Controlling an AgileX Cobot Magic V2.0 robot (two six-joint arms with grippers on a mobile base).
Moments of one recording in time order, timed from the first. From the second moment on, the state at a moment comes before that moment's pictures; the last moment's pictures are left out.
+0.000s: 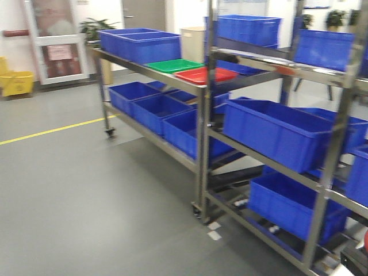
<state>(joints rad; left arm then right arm) -0.21 0.57 -0.59 0.12 0.37 -0.23 -0.06 0.53 -0.52 -1.77 -0.52 1.47</state>
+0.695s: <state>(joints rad) -0.21 0.57 -0.59 0.12 0.37 -0.23 -0.06 0.53 -0.52 -1.77 -0.52 1.47</state>
